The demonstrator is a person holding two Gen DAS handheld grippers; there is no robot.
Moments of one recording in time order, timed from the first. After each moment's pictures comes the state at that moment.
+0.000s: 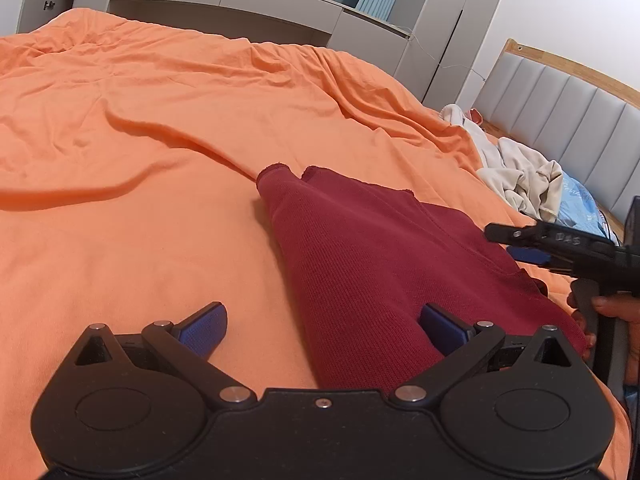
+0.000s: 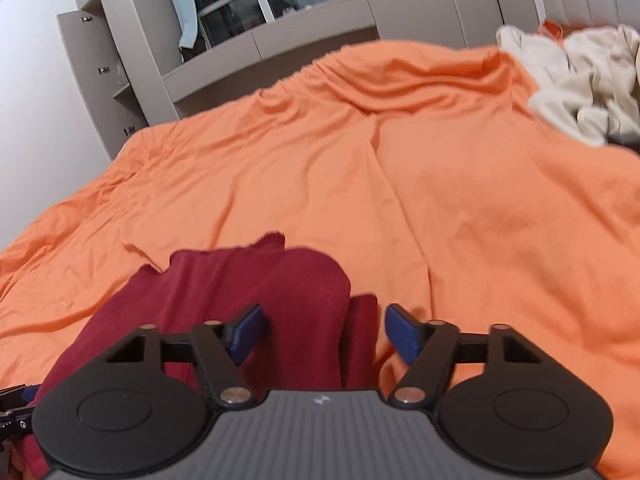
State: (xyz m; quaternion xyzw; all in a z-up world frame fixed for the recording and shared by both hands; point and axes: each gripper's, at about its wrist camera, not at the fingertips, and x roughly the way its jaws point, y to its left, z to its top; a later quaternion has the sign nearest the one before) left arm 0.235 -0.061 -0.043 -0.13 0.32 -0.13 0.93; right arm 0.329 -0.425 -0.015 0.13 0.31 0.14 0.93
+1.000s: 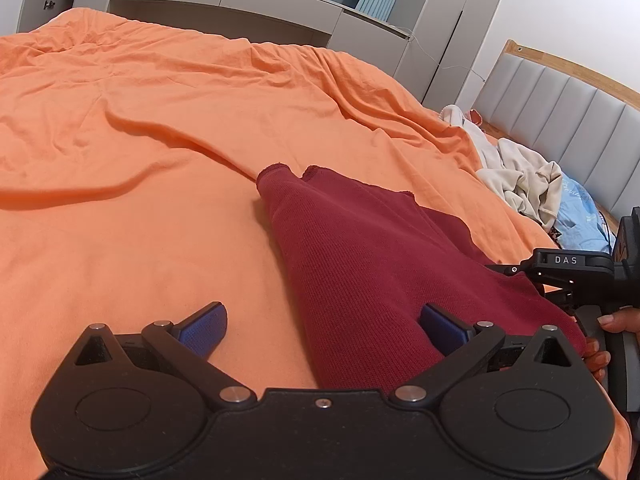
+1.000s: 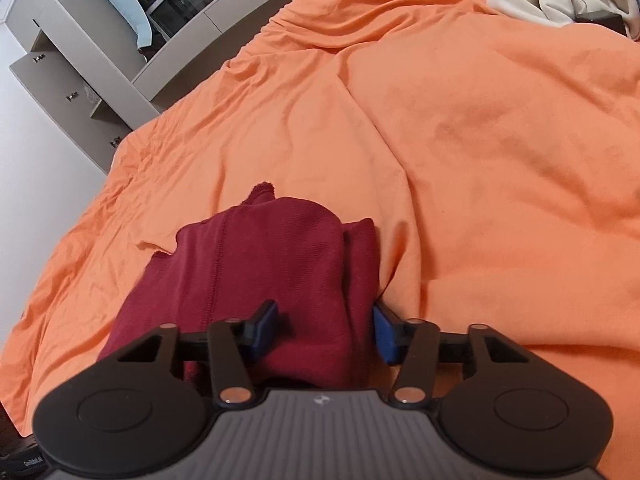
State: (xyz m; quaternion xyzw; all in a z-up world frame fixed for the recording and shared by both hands) left arm 0.235 -0.061 -0.043 -0.13 0.32 -0.13 0.93; right arm 0.320 -0.443 -0.031 0.25 0.39 0.13 0.88
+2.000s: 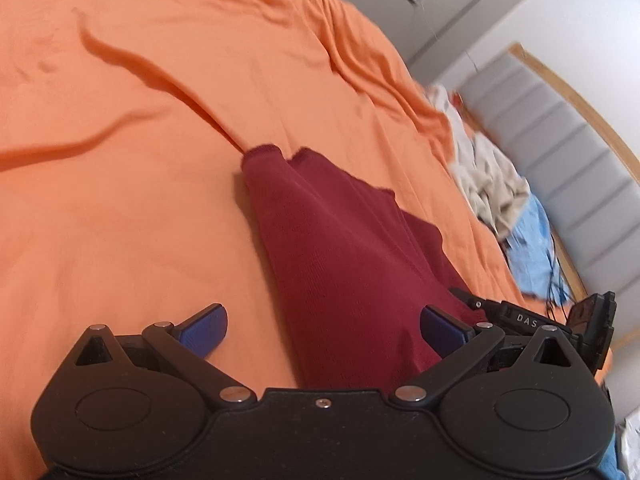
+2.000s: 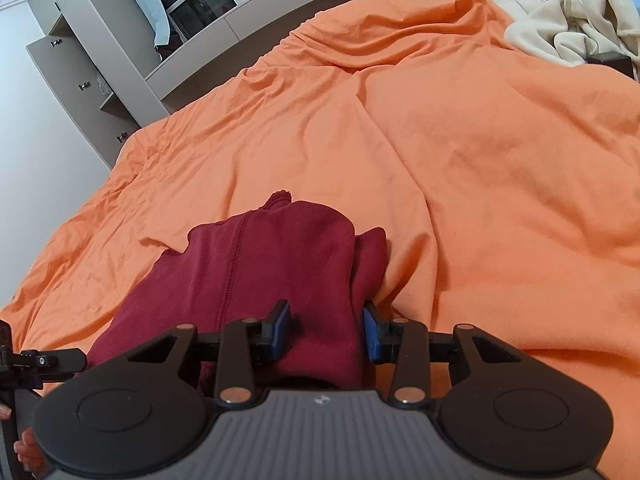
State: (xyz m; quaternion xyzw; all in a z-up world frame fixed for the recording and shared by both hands) left arm 0.302 -0.019 -0.032 -0.24 0.42 -0.22 0.85; right arm 0.308 -0.432 -0.020 0.21 0.36 0.14 0.90
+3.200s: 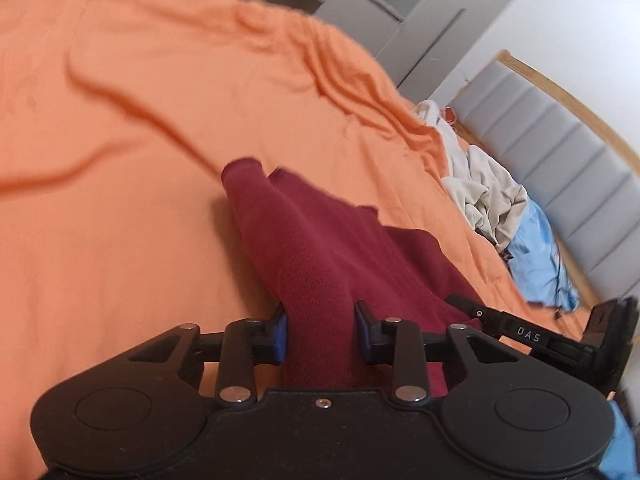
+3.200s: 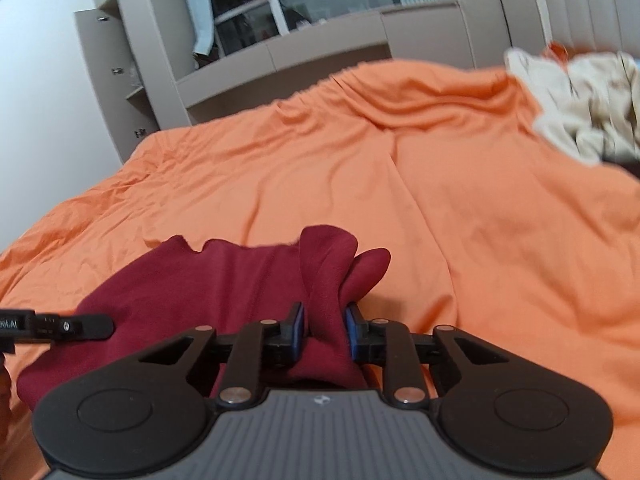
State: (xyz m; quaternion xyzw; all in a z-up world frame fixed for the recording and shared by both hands) left arm 0.290 -0.052 -0.020 -0.21 0.36 -0.20 0.89; right arm 0.284 -0.398 0.010 0.11 0.27 0.14 0.95
